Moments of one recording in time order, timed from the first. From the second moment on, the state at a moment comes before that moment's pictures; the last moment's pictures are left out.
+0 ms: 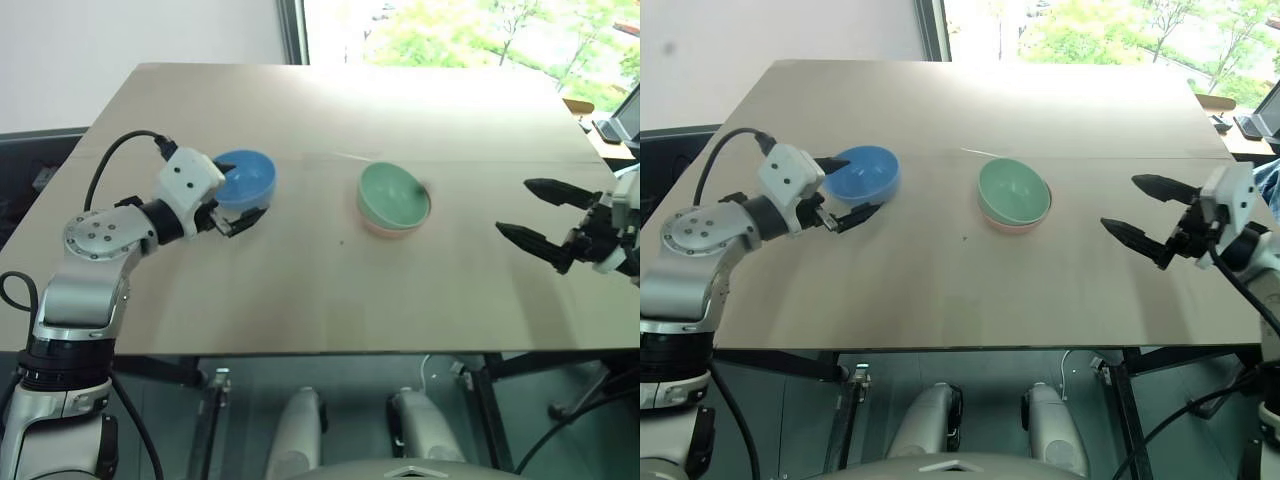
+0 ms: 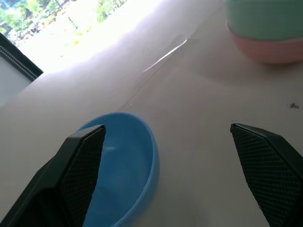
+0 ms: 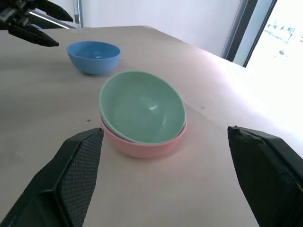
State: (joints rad) left arm -0.40 0.87 0.10 -0.12 -0.20 0.35 -0.78; right arm -0.20 -0.77 -0.42 -0.22 0.57 0.35 1.08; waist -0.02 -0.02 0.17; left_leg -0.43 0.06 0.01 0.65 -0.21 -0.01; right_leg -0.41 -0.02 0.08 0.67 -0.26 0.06
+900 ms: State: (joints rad) left arm -0.59 0.87 -0.21 0.03 0.16 0.47 -0.73; right arm -0.16 -0.91 -0.46 -0.14 0.61 0.22 1.27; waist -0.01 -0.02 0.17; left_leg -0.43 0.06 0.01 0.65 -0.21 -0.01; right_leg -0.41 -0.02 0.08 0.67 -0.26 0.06
